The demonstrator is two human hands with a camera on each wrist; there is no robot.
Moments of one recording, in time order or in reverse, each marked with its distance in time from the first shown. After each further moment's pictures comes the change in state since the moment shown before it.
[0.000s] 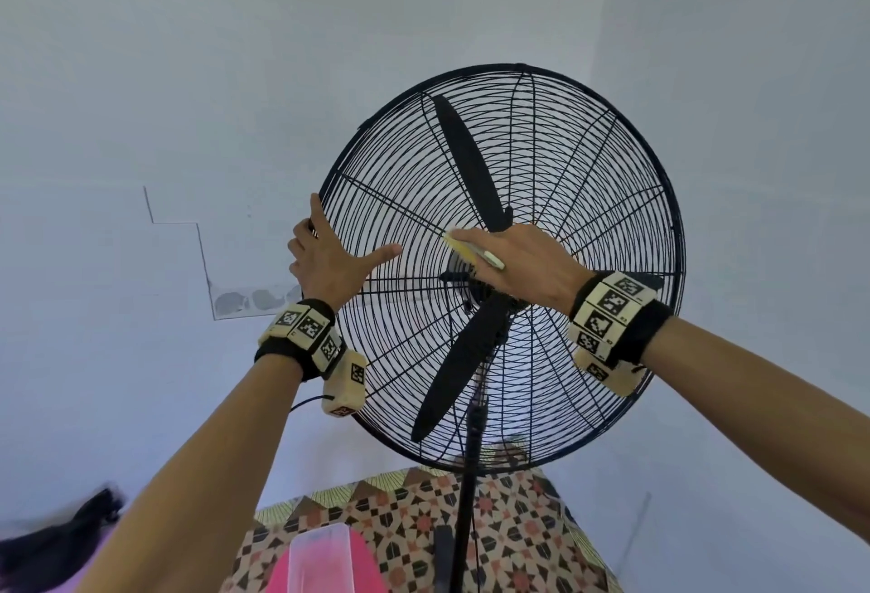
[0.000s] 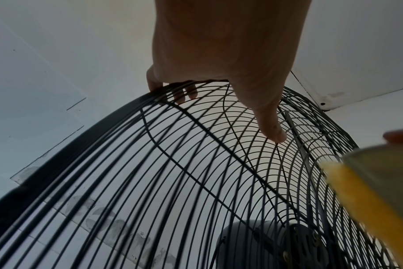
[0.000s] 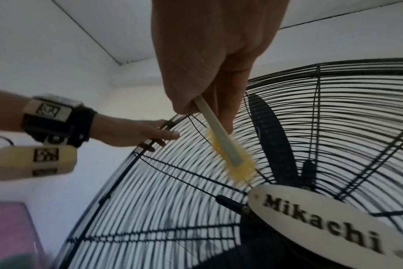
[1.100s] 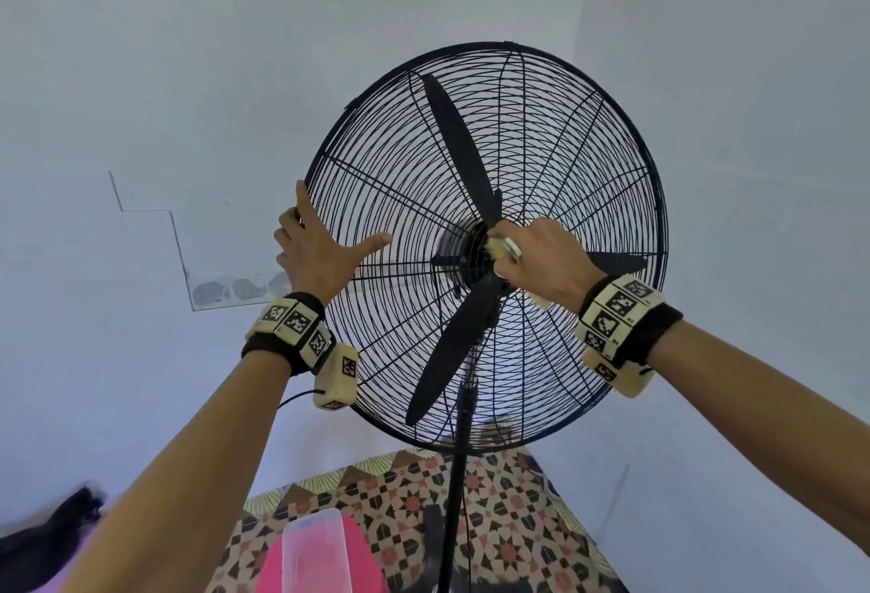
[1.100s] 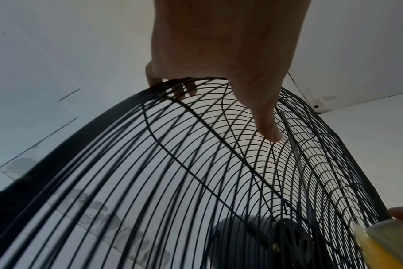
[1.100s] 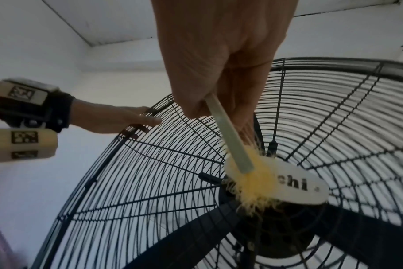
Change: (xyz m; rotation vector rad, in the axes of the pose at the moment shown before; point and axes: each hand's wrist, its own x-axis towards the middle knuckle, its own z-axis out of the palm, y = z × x) left_hand -0.001 -0.011 -0.001 -0.006 -0.014 0.031; right_hand -0.027 -0.006 -0.005 -0.109 -0.074 0.355
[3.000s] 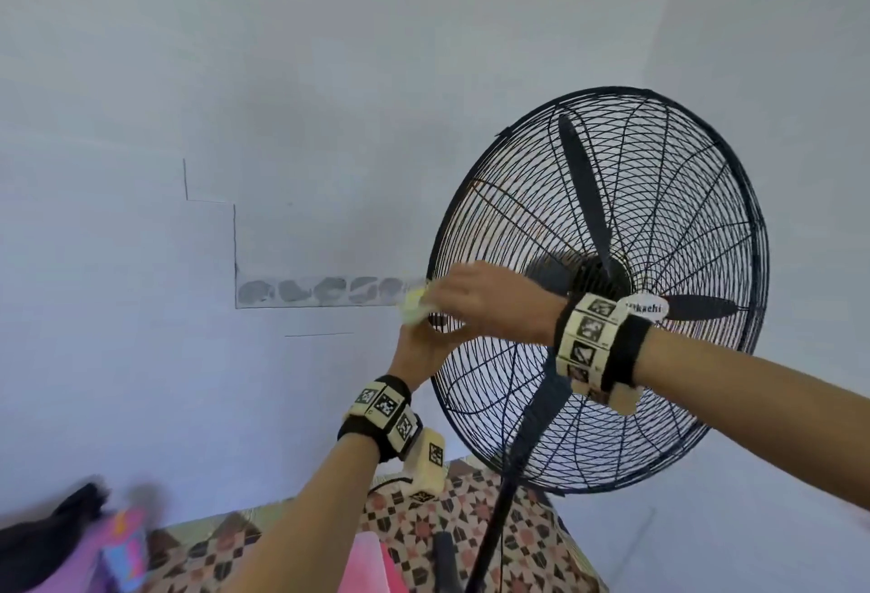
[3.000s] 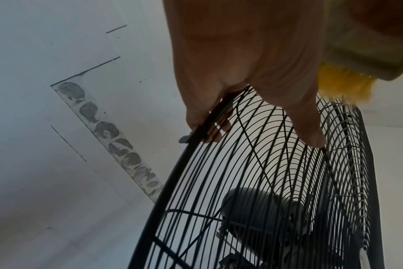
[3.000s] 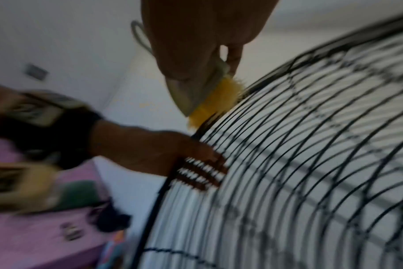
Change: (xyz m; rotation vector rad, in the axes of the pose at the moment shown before) left_hand -0.016 -0.116 0.017 -0.660 -0.394 0.032; right_hand 0.093 -0.203 0.060 -0.096 0.029 -0.861
